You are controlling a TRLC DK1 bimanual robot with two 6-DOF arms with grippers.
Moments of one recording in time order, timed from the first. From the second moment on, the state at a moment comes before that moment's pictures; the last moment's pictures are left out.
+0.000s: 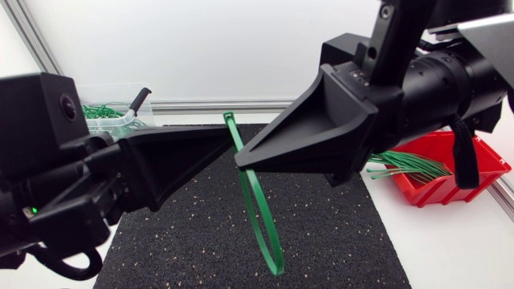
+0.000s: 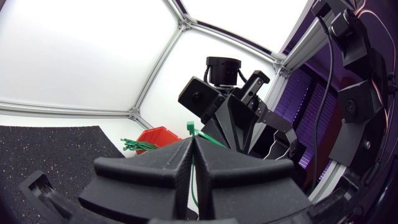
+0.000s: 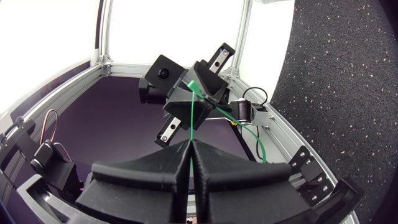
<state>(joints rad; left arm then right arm) -0.83 0.81 0.60 0.29 0.36 -0.55 0.61 1.20 1.09 -0.37 -1.23 1.01</state>
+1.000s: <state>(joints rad) -0.98 0.81 0.60 0.28 0.18 -0.45 0.57 1.21 1.09 -0.37 -1.25 1.01</state>
